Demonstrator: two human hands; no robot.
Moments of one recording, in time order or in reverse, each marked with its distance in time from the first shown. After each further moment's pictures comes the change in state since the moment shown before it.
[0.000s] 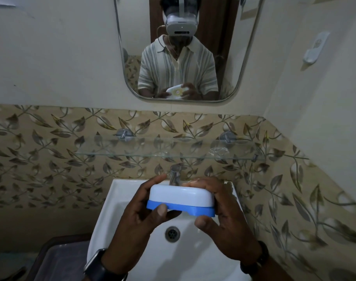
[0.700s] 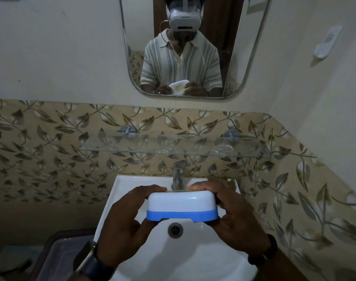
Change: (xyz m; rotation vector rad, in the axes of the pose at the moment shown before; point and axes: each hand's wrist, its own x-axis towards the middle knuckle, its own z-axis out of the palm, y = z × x) left_hand -0.001 0.004 -0.039 0.901 -0.025 0.527; right_hand 0.004 0.019 -0.009 -0.157 -0.096 -0.102
